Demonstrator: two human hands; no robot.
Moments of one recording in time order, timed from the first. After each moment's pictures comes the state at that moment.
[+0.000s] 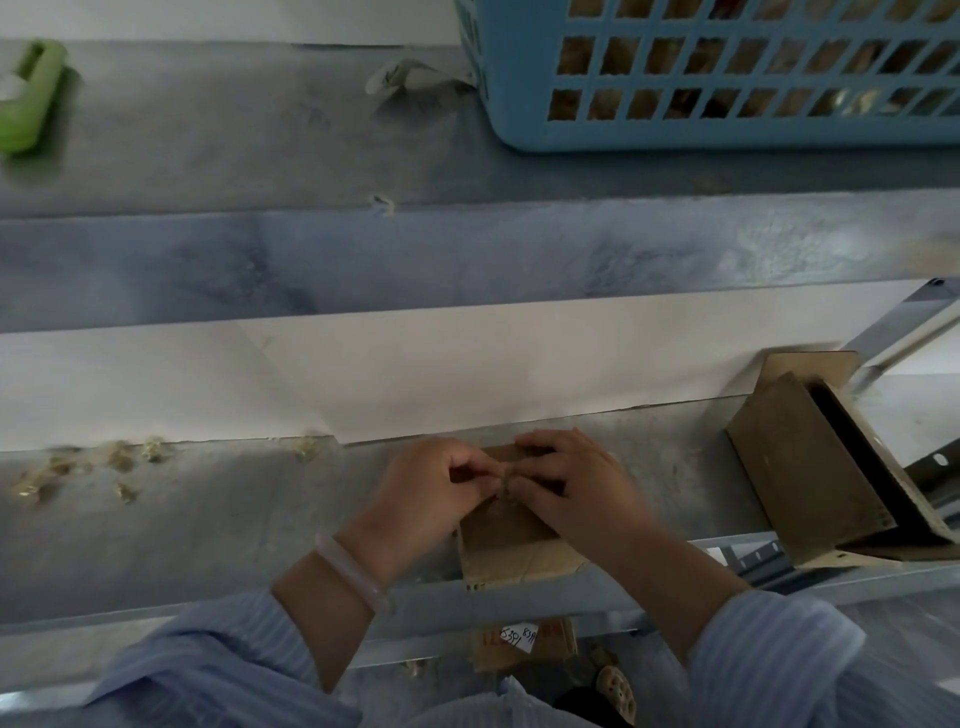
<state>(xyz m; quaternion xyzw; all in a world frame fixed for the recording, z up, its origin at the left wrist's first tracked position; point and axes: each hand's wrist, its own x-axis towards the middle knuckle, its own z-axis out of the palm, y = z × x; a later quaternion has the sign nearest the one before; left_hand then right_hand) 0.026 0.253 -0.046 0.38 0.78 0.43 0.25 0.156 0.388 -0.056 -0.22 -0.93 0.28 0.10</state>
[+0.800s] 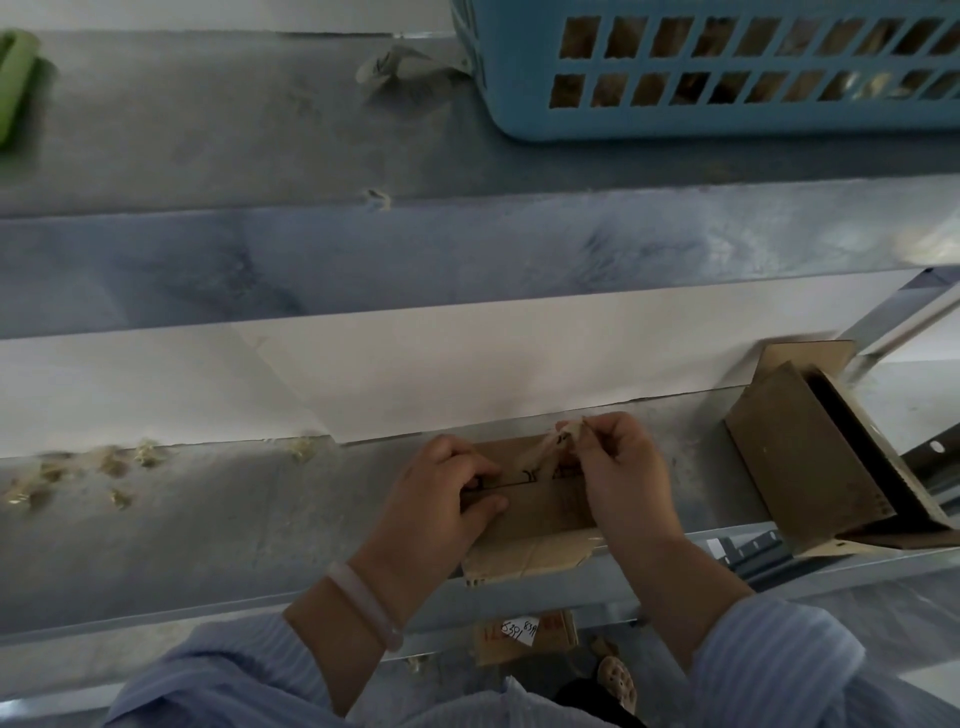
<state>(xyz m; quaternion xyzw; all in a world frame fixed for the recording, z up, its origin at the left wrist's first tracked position) 0.034 0.243 -0.069 0.48 0.78 0.38 0.13 0.159 0.385 -0.052 -0.45 -0.69 0.49 0.29</state>
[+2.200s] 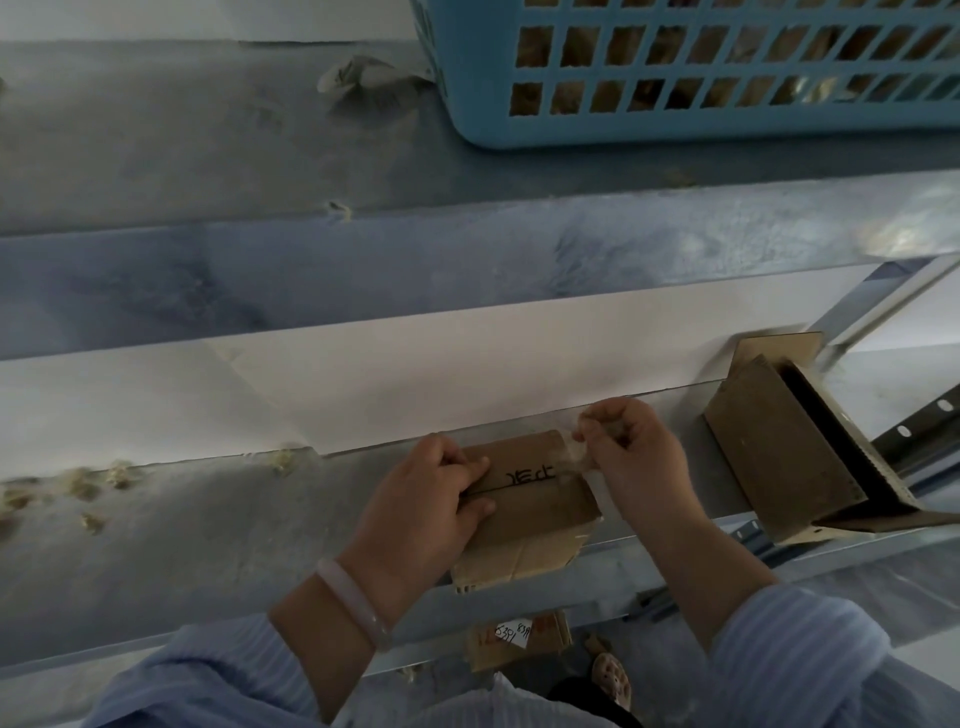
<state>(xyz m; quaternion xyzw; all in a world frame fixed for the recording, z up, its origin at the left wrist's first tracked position) 0.030 0.250 -0.066 0.53 0.80 0.26 0.10 0.179 0.408 -0.045 -0.44 -0.71 0.47 0.28</state>
